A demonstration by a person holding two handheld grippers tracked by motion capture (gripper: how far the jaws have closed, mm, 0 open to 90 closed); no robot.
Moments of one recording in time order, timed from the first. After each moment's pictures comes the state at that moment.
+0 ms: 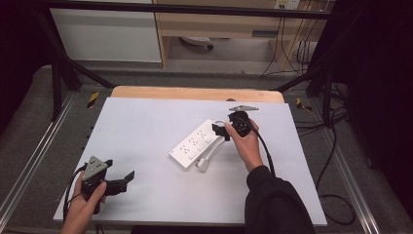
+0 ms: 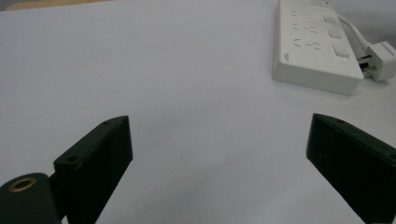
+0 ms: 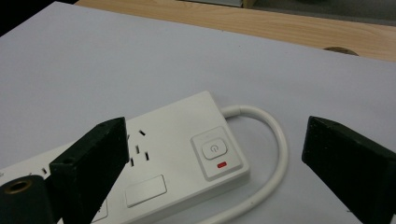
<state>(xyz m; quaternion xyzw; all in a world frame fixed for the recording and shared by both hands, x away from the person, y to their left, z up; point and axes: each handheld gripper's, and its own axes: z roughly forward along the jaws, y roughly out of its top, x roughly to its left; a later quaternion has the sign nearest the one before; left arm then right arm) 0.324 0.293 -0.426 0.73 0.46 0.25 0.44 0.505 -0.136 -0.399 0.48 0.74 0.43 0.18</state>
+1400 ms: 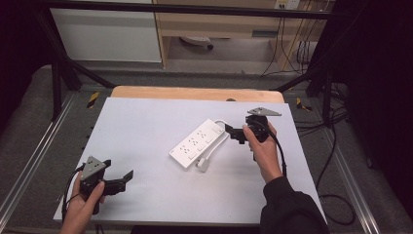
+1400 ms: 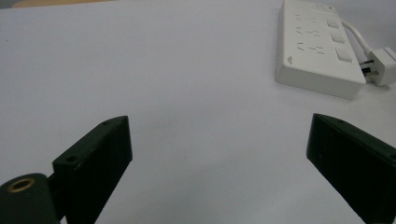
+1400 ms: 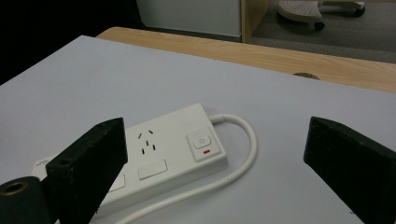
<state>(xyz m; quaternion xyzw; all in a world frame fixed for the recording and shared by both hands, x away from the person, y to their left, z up) 0.324 0.296 -0.425 0.73 0.47 0.24 0.44 0.464 -0.179 -0.370 0.47 0.72 0.48 0.20</state>
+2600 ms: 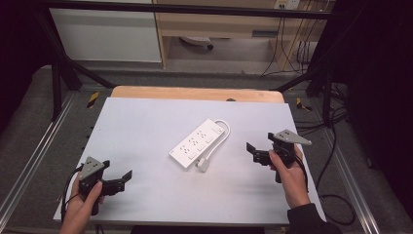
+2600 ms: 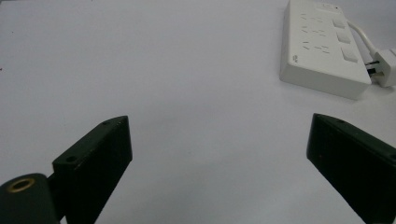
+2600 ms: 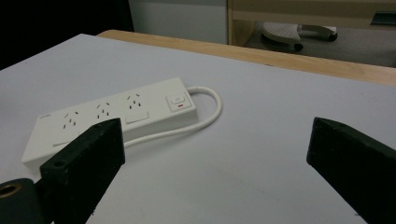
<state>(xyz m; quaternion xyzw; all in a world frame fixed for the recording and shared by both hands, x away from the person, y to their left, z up) 0.323 0.299 -0.426 0.72 0.48 0.24 0.44 0.393 -0.238 -0.386 0.45 0.70 0.50 0.25</state>
